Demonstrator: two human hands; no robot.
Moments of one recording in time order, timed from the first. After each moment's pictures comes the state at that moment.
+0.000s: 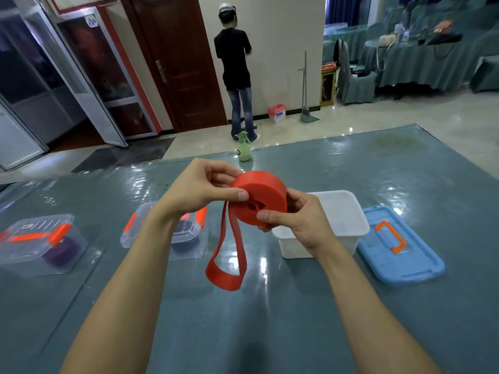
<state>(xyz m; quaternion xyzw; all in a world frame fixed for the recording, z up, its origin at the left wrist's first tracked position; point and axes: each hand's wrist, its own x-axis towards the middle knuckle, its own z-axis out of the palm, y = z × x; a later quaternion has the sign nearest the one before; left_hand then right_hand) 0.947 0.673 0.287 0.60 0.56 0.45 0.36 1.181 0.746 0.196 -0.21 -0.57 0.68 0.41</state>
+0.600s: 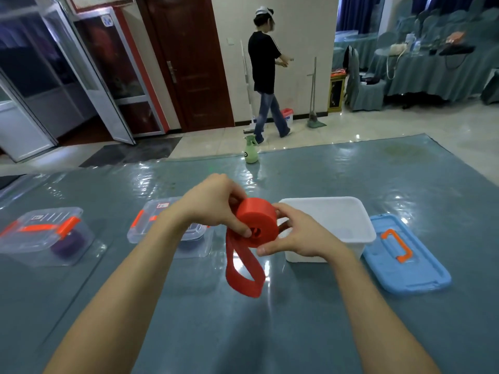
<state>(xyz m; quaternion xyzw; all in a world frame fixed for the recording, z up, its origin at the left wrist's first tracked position) 0.955 0.663 0.287 0.69 0.70 0.13 0.16 1.179 0.755 0.184 -0.28 -0.79 0.52 0.19</state>
